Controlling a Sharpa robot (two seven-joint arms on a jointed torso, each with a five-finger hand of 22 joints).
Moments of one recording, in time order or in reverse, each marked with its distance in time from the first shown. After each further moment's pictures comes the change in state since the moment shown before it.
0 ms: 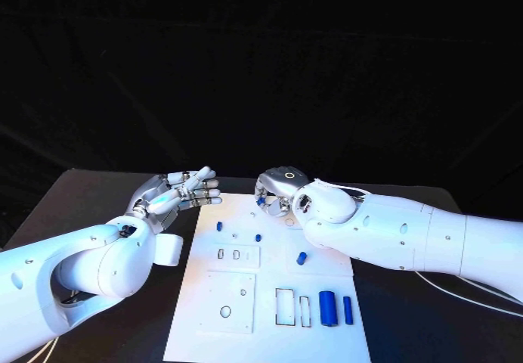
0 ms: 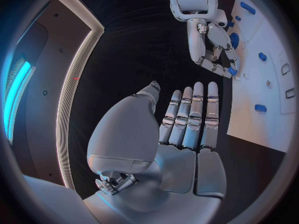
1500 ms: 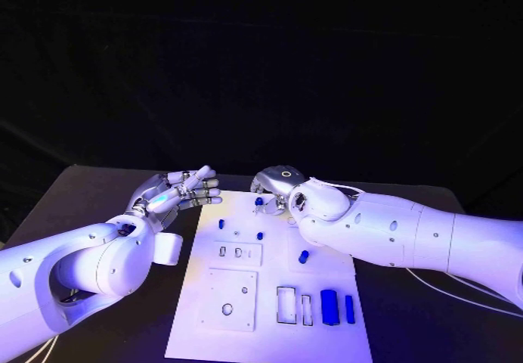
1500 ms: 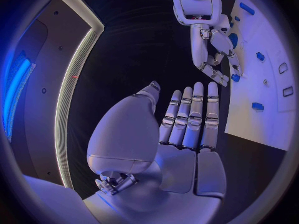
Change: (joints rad) left arm 0.001 -0.004 0.000 0.003 0.008 0.010 -0.009; left_hand 0.000 0.000 0.000 0.000 0.000 0.000 0.000 0.000 -0.001 0.000 0.000 0.000 -0.001 0.000 0.000 -0.004 0.000 0.000 0.000 0.000 0.004 0.001; right arm -0.008 0.036 0.001 -0.053 0.009 0.002 0.001; right_hand -0.041 -0.052 -0.121 0.054 -0.115 -0.191 0.018 -0.048 -0.036 -0.154 0.029 -0.030 -0.037 -0.007 0.022 -0.114 -0.173 0.008 -0.128 0.030 -0.145 -0.141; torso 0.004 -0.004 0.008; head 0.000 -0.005
